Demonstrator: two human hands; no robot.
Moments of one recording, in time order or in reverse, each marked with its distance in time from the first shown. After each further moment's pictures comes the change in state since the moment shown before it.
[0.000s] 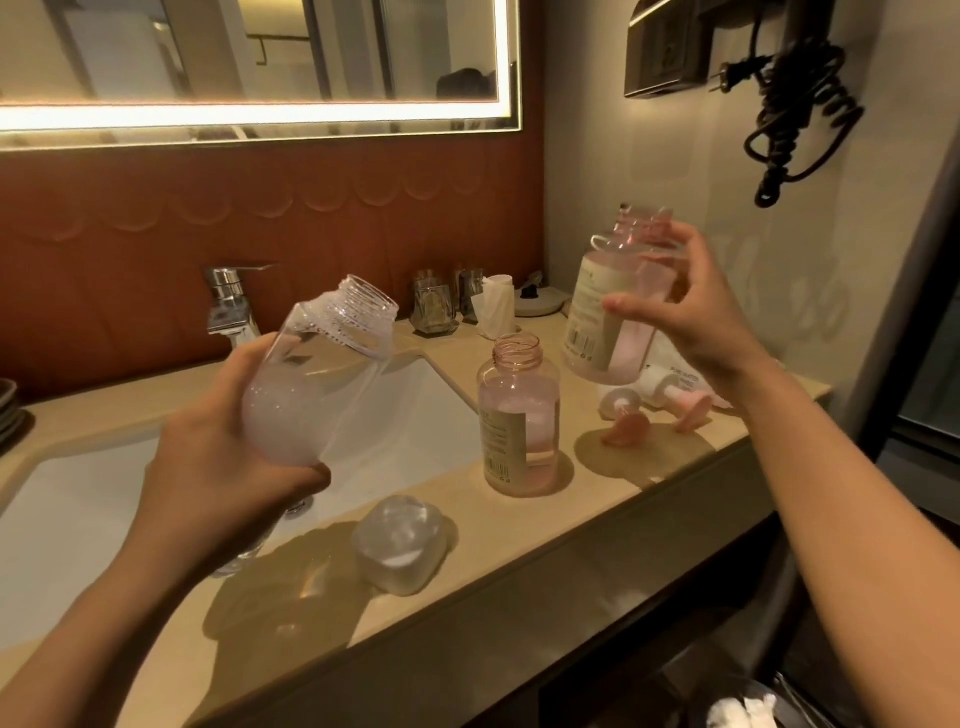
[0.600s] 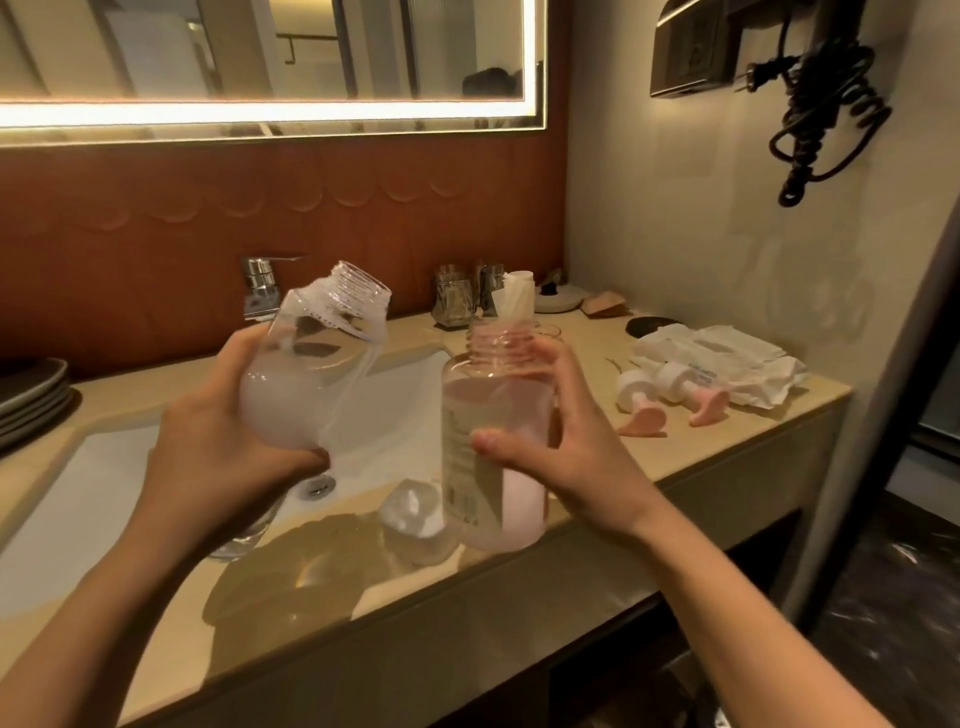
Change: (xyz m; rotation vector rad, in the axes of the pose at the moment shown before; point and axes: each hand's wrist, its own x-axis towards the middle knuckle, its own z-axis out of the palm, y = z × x) left_hand -0.012 -0.005 -0.019 -0.015 0.028 0.001; right_hand -0.101 -0.030 0.100 0.117 -0.337 -0.016
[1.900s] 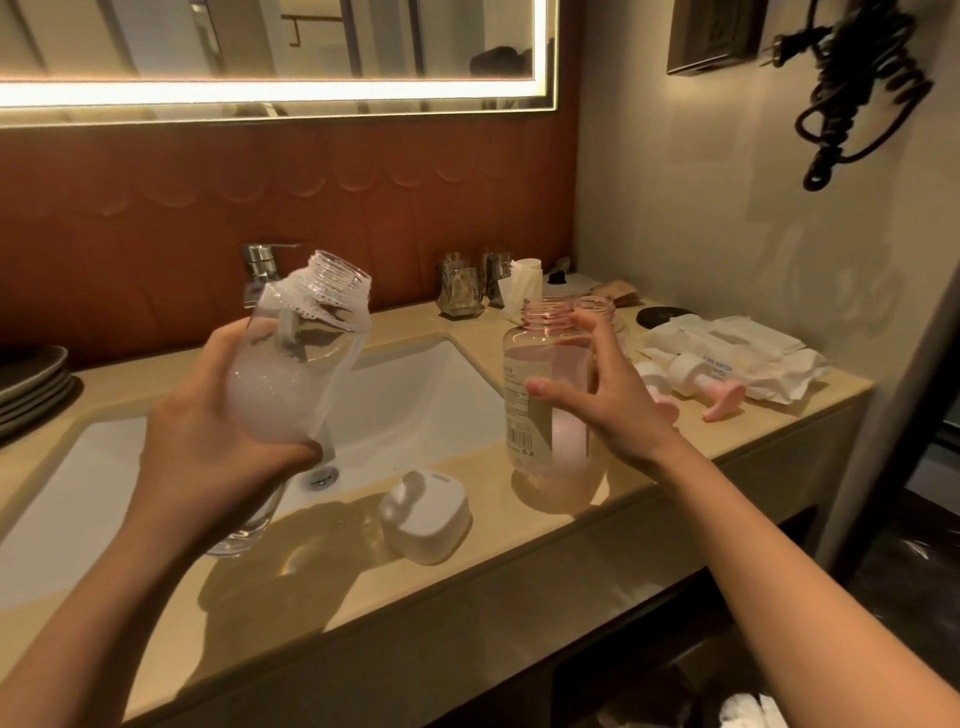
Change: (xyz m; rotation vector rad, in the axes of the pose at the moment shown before) left_hand 0.003 -0.013 0.006 -0.024 0.054 0.003; right_hand 0.042 0.054 -0.038 -0.169 0.112 0.107
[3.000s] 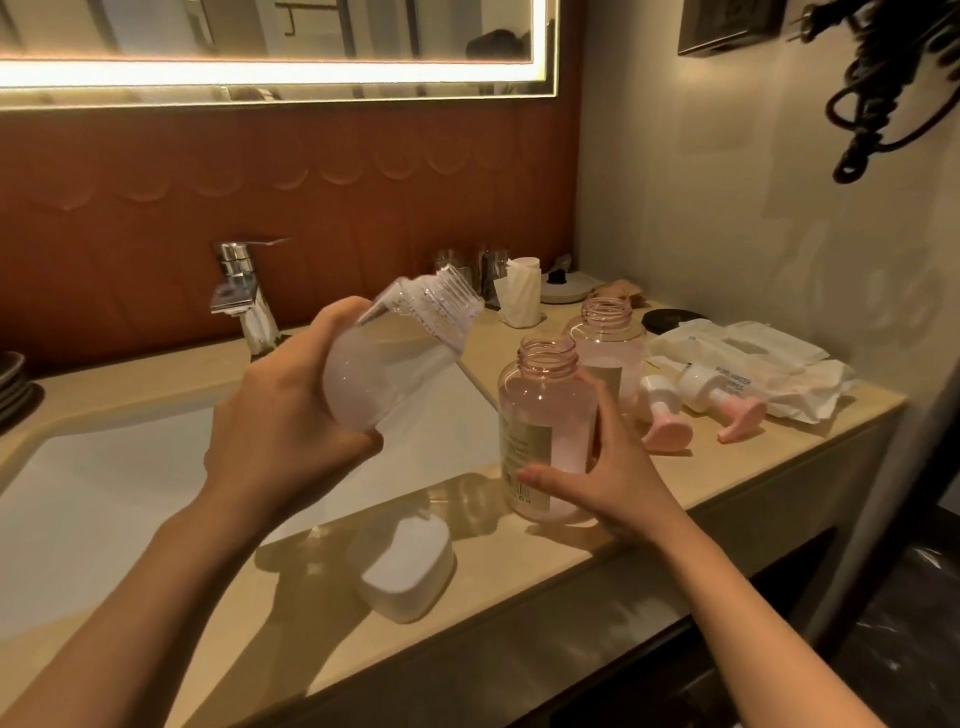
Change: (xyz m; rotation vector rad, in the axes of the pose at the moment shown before) left_hand 0.038 0.015 0.058 0.228 -0.076 0.162; right_hand -0.009 0.048 0.007 -0.065 -0.023 0.006
